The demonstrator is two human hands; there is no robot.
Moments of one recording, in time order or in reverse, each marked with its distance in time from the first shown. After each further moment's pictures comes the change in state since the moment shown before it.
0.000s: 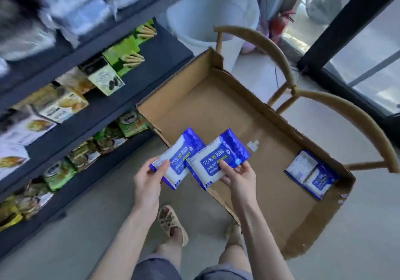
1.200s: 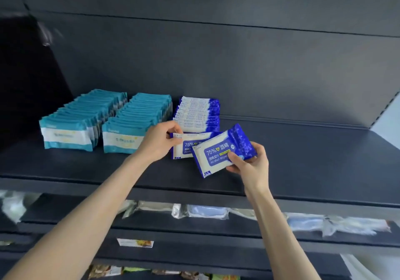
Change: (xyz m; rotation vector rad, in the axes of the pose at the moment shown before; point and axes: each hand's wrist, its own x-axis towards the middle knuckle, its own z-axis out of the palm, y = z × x) left_hand 0.143 0.445 -0.373 0.723 0.551 0.727; right_hand -0.058 -0.149 0.593 -0.202 -0.897 -0.508
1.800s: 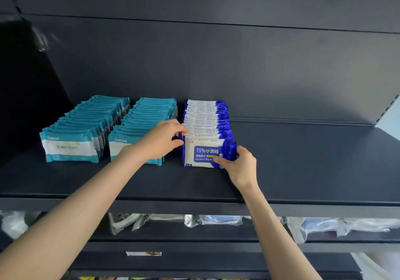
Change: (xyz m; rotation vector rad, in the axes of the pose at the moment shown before) left_hand 0.030 -0.014 -0.036 0.348 -0.255 0.198; right_hand 0.030 0.032 0.050 -0.711 0.006 -0.112
